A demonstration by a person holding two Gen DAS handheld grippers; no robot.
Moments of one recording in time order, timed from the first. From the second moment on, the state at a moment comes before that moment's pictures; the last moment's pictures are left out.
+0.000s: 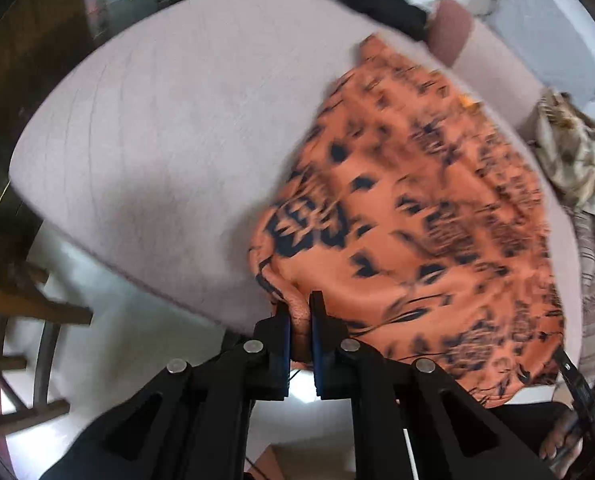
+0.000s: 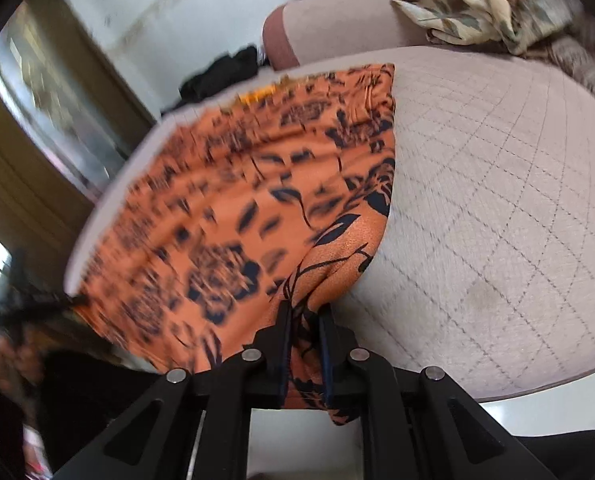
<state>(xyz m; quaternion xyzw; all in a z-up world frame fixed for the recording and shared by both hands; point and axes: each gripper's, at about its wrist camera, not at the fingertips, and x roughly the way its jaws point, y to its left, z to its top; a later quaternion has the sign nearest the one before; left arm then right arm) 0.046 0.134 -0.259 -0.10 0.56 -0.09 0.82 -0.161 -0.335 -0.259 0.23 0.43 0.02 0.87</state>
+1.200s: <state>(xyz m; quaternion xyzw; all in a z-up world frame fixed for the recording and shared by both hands) 0.262 0.058 -0.180 -0.18 0.44 -0.12 0.87 0.050 -0.460 -0.244 0.45 0.40 0.00 0.80</state>
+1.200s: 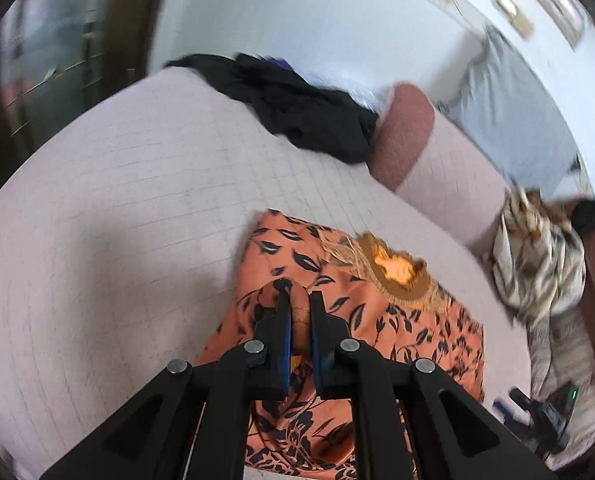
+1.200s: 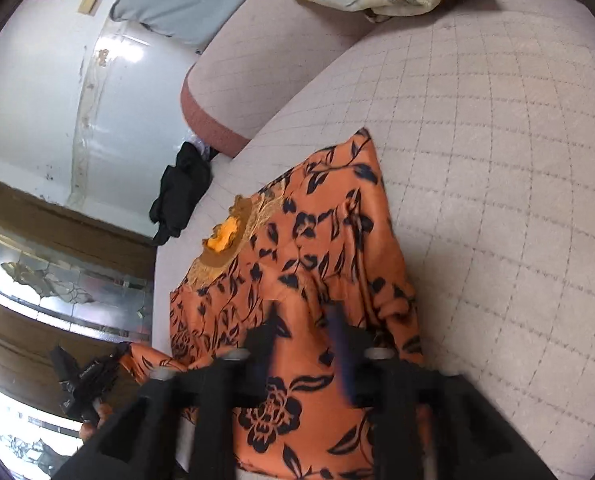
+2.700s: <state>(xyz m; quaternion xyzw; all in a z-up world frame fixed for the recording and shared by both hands) 0.303 -0.015 -0.196 -0.05 0.43 -0.01 0.90 0.133 -0.518 -0.239 0.43 0.27 -0.17 0.85</state>
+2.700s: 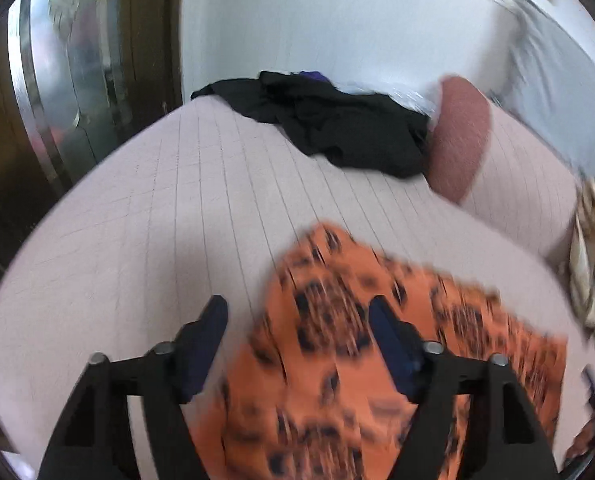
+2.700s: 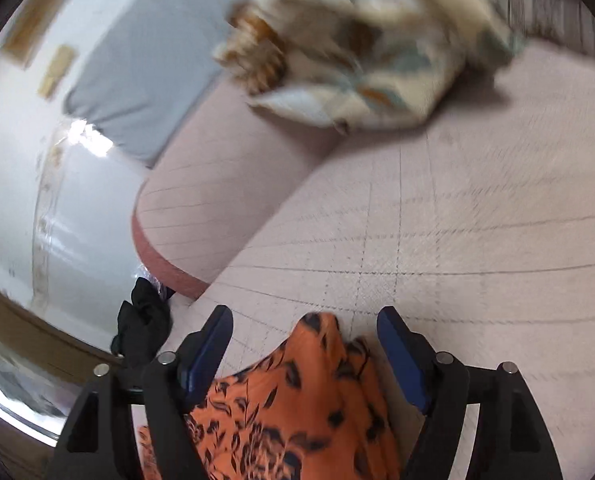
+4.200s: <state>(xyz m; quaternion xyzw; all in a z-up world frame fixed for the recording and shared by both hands) 0.241 -0.087 -0.247 0.08 0.44 -0.04 0.90 0.109 -0.304 -0.276 0.08 0.50 -0.14 0.85</state>
